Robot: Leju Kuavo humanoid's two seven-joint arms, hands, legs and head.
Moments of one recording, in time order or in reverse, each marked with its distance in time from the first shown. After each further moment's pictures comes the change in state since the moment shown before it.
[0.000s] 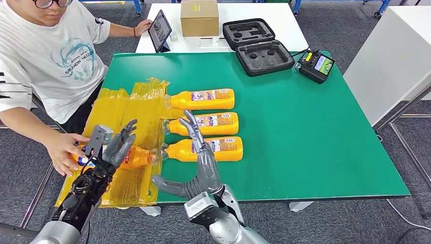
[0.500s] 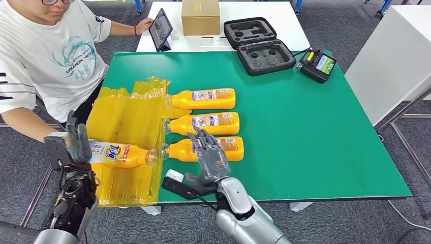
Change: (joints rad) left arm 0.070 -0.018 0.109 -0.141 0.076 0.523 -0.270; right arm -0.102 -0.044 -0.066 0.292 0.794 0.173 0.777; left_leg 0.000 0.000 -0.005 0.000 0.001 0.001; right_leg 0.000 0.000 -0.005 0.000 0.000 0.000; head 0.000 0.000
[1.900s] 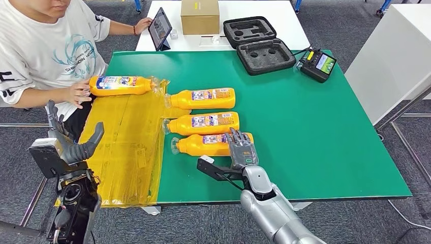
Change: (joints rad) left arm 0.100 -0.100 0.046 -0.310 -0.141 0.075 -0.017; right arm -0.084 -0.033 -0.218 0.225 0.115 0.096 -0.023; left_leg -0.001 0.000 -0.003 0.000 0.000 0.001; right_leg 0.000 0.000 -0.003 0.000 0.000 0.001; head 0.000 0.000
